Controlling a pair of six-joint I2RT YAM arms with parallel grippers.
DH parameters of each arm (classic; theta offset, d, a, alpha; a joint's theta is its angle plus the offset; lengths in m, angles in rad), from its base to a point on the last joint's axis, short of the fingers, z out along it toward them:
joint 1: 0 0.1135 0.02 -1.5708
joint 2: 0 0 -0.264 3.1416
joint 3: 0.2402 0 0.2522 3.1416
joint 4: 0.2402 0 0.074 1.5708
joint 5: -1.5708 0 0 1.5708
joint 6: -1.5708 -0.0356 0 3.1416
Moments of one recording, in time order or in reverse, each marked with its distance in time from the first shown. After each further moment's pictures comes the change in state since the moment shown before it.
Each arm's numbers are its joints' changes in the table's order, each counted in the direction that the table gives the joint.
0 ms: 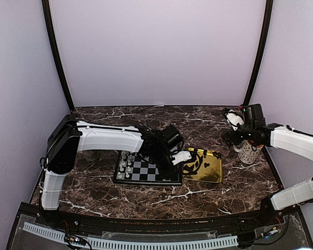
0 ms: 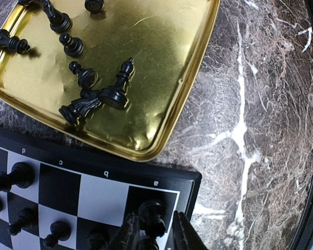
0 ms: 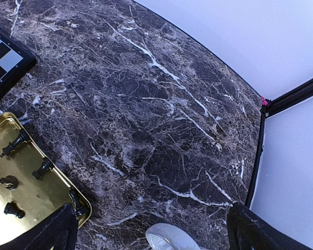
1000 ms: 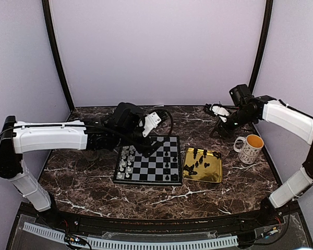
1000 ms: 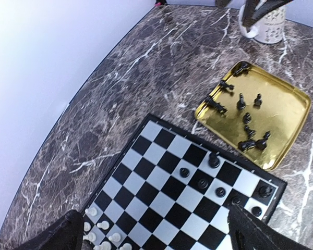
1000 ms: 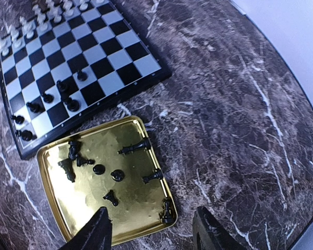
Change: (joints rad) left arm 0.047 -0.534 -0.394 -0.386 0.481 0.040; right arm 0.059 0.174 0.430 0.521 0.433 0.171
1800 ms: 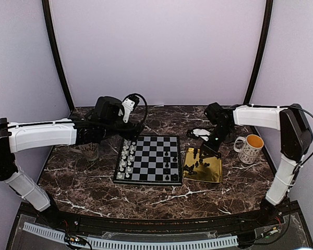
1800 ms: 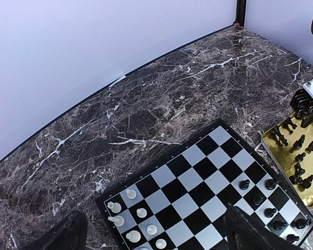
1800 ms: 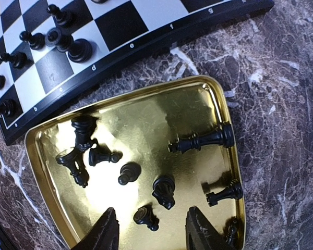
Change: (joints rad) left arm 0.212 -0.107 -0.190 -0.184 0.005 0.229; right arm 0.140 0.343 0.051 0.085 -0.058 -0.030
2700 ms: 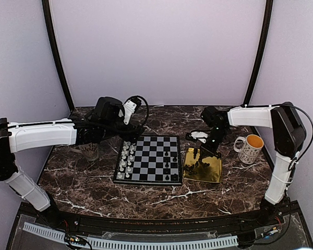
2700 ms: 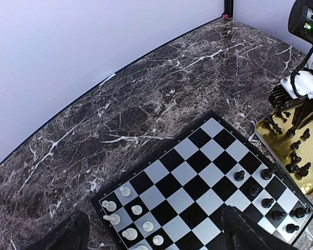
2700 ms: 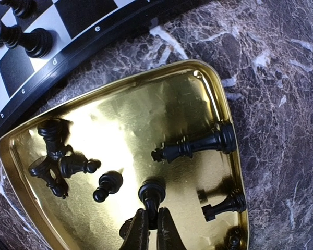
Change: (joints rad) left arm 0.000 0.000 0.000 0.021 -0.043 -0.045; right arm 0.010 0.094 0.031 0.000 -0.059 -0.038
